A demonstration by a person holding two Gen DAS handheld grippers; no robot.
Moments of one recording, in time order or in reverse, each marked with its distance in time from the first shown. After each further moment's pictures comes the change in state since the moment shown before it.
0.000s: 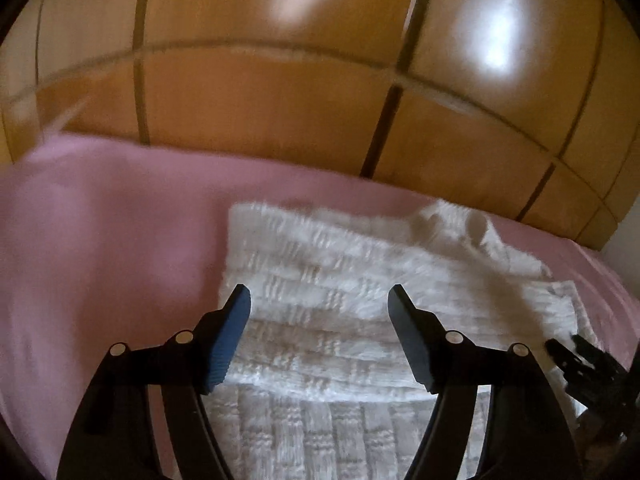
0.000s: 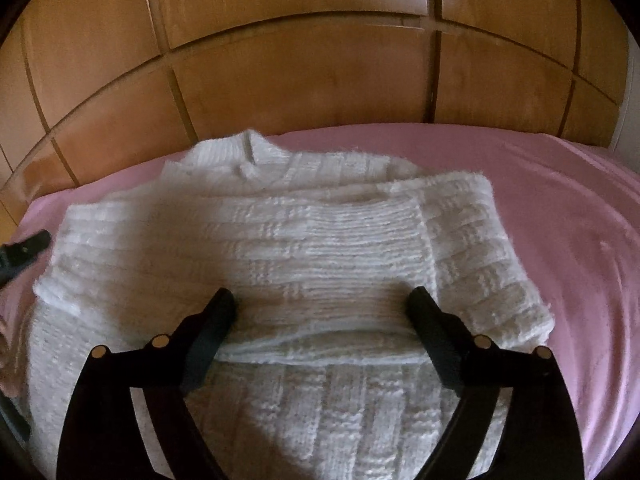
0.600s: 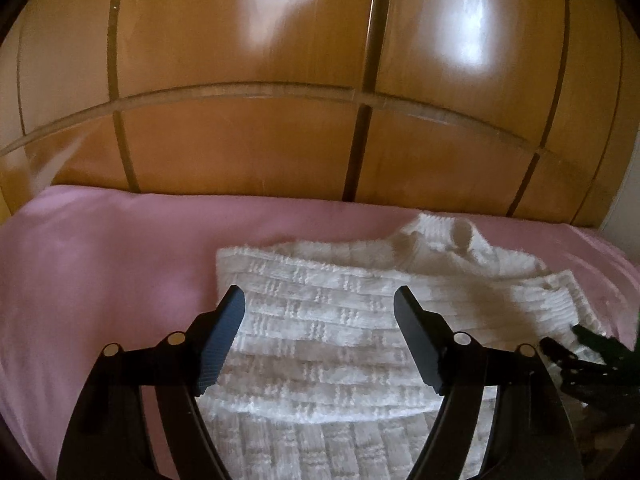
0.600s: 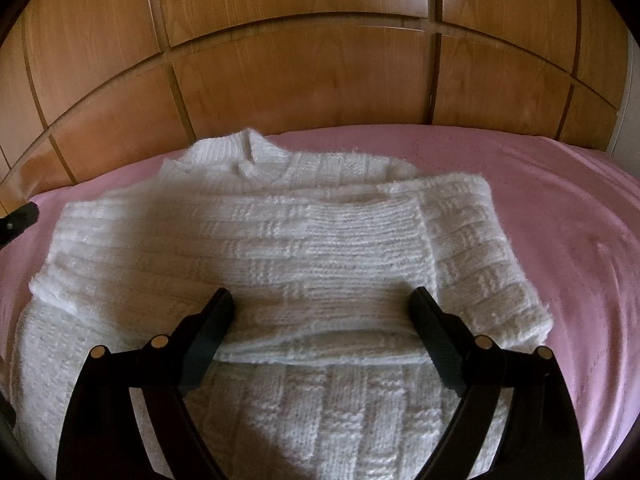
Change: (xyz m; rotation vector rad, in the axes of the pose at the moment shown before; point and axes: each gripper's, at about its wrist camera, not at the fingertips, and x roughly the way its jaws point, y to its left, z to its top) left arm -0.001 -0.017 0.012 0.114 -0.045 0.010; right arm 0.002 0.001 0.000 -0.012 0.000 -0.010
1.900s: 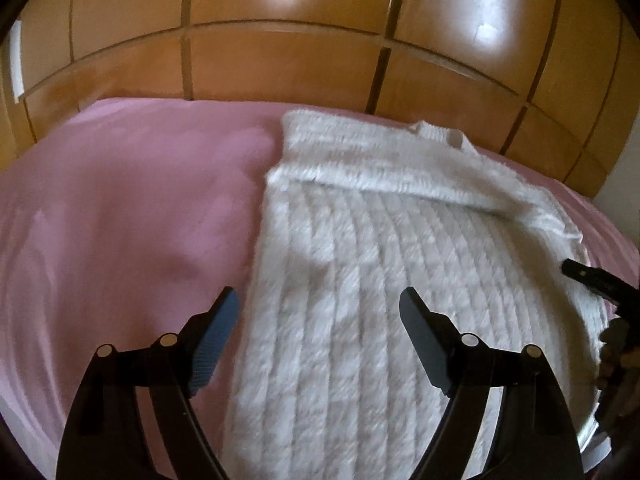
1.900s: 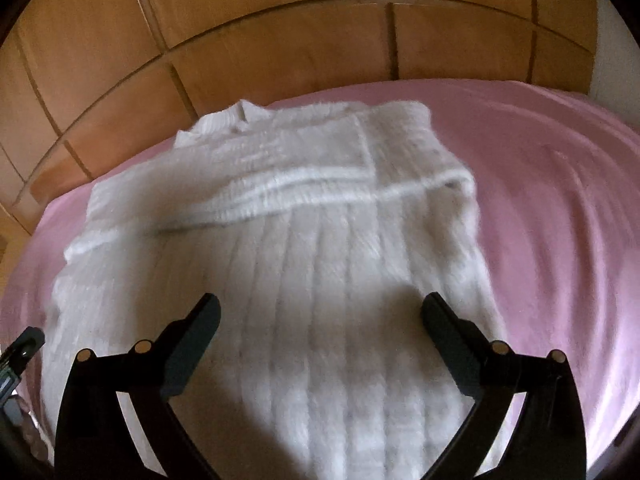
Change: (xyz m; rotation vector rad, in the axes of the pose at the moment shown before) left arm -0.109 0.032 -0.128 -0.074 0.139 0.013; right arm -0.066 -0.033 -0.062 0.118 0.078 0.046
